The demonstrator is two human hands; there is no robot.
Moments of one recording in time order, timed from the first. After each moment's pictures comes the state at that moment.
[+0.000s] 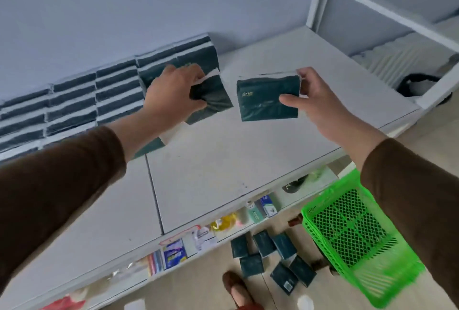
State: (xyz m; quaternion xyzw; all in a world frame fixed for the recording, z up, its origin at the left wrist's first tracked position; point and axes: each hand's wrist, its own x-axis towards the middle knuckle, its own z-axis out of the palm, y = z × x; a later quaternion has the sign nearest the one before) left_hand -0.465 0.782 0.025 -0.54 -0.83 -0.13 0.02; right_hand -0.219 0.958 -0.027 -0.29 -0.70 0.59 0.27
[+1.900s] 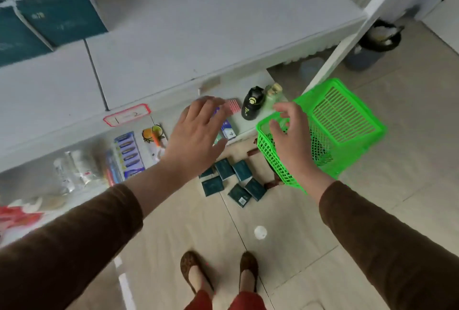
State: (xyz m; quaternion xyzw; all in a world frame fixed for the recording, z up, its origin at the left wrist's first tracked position) left_hand -0.213 0.624 -0.133 -0.65 -0.74 -0.16 0.03; right_hand -0.030 0.757 -0.164 -0.43 -0.78 0.32 0.31
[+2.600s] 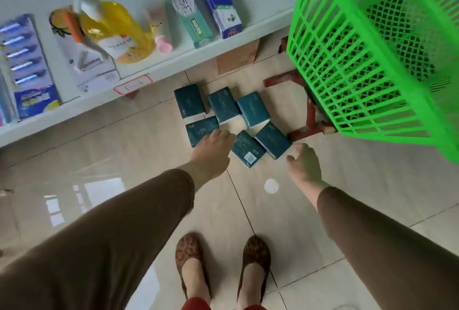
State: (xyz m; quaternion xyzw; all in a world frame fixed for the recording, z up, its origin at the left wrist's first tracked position) left_hand -0.108 0.619 -0.694 -0.57 -0.77 0.02 -0.27; right_hand 0.105 0.737 -0.719 -0.64 -0.67 0.37 -0.08
